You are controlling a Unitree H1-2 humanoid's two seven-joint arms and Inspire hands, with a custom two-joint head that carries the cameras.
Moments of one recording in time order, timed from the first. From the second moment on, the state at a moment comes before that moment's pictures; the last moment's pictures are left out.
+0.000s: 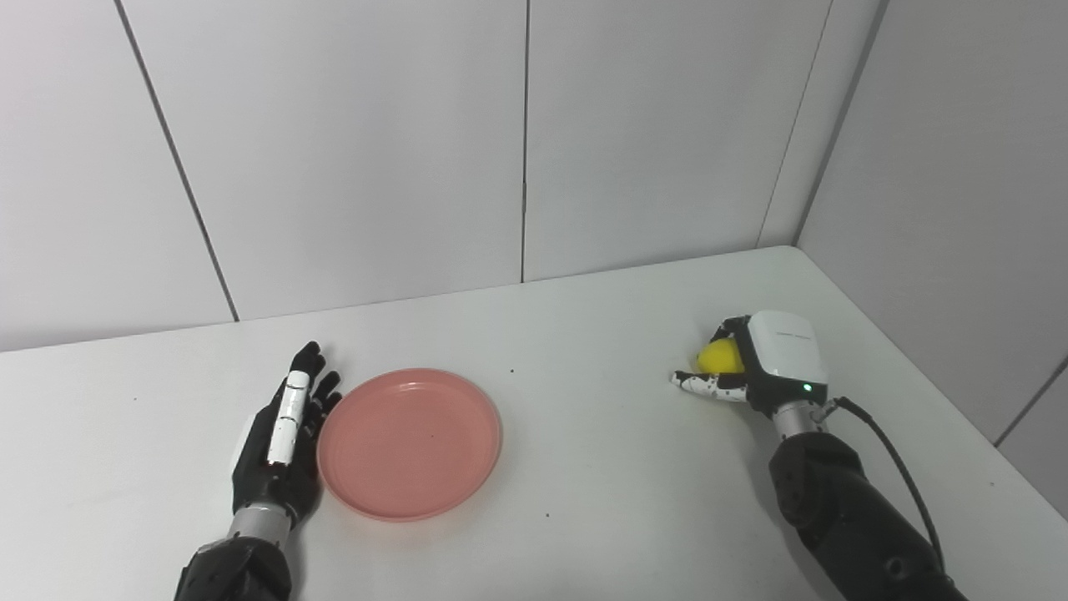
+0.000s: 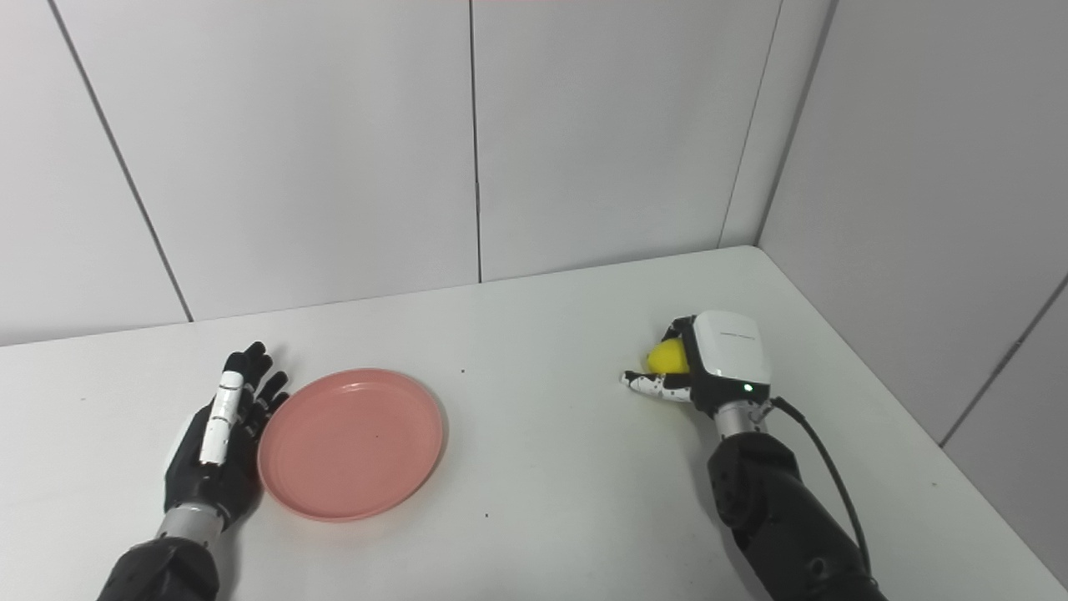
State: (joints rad) left arm -0.38 -0.05 0.06 0.24 -0.24 0.25 -0.11; right arm -0.33 -0.50 0.18 0.36 -0.75 0.20 -0.33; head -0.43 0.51
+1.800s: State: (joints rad) left arm -0.37 -0.09 0.04 0.22 -0.21 0.24 -0.08; right arm -0.43 -0.45 0.25 0.03 -0.91 0.17 -0.09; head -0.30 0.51
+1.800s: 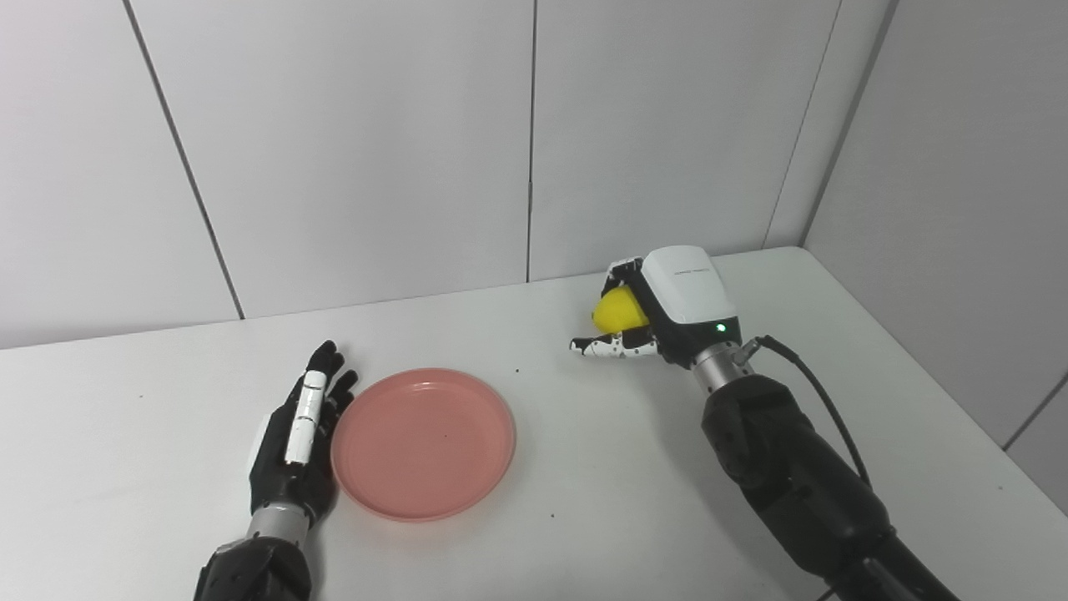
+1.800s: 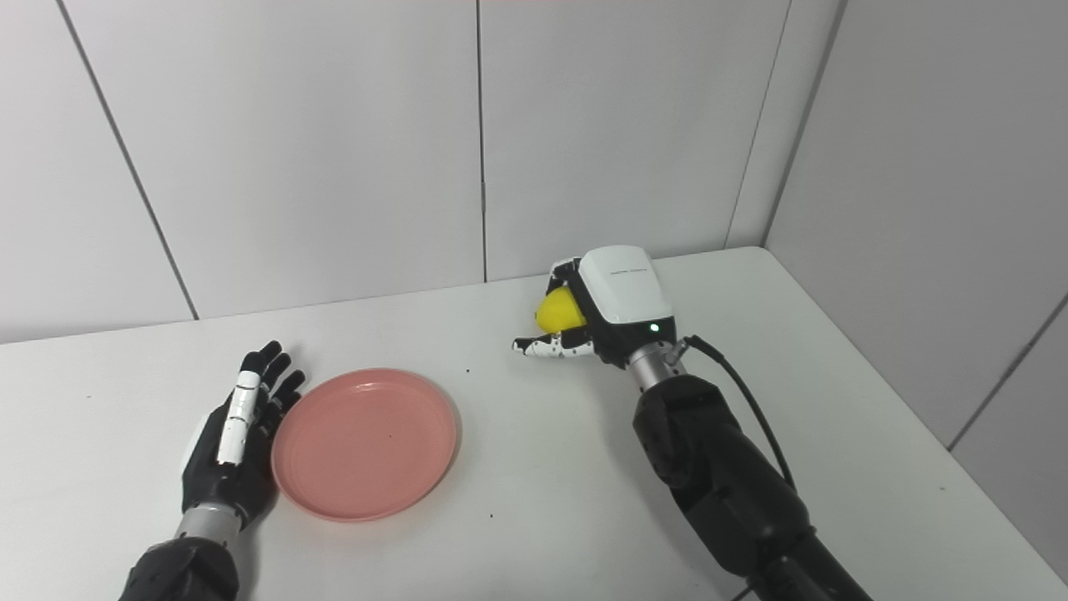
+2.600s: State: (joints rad) left arm -0.35 -0.15 0.01 0.21 -0.17 0.24 -0.01; right arm -0.46 -0.46 0.23 -0.01 -0.85 0.11 -0.05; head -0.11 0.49
